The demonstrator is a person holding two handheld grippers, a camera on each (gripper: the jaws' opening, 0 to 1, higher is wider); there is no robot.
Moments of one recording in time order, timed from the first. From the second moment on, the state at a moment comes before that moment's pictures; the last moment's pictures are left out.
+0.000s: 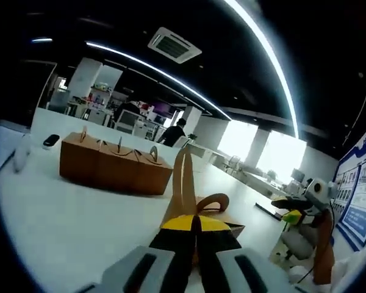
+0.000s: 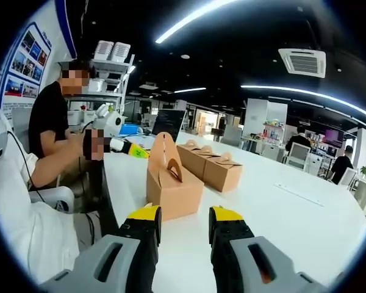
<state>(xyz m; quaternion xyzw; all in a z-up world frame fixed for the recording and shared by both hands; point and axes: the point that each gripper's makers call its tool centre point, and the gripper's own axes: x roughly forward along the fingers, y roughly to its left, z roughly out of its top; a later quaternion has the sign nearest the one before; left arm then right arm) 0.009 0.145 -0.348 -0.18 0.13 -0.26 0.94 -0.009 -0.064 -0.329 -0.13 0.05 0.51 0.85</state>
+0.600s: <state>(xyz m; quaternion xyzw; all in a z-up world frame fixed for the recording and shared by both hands) 0.008 0.152 -0.357 -0.19 0.14 -0.25 0.94 -0.009 -0.063 -0.331 -0.14 0.05 0.51 0.85</state>
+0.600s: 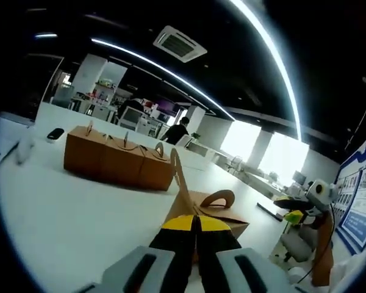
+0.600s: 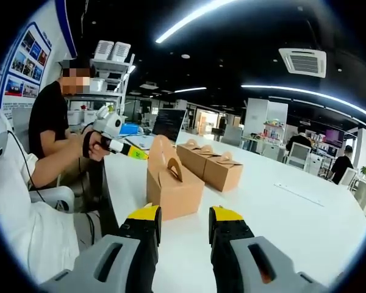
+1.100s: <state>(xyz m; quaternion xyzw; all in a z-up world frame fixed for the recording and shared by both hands) 0.004 0.153 -0.365 -0.22 0.14 -0.26 0.93 -0.008 -0.058 -0.337 -0.14 0.06 0.52 0.84</state>
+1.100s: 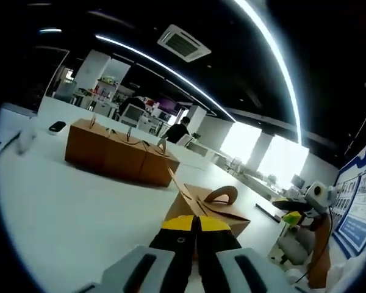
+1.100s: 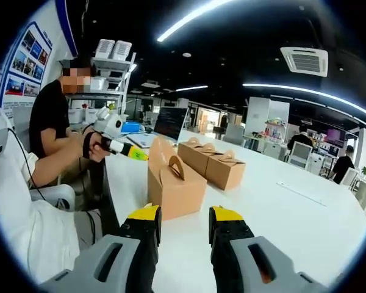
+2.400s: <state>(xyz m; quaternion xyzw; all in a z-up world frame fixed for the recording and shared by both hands) 0.001 0.152 -0.367 -0.25 0.13 -0.26 0.92 -0.011 0.008 -0.318 -0.24 0.02 0.51 0.83</state>
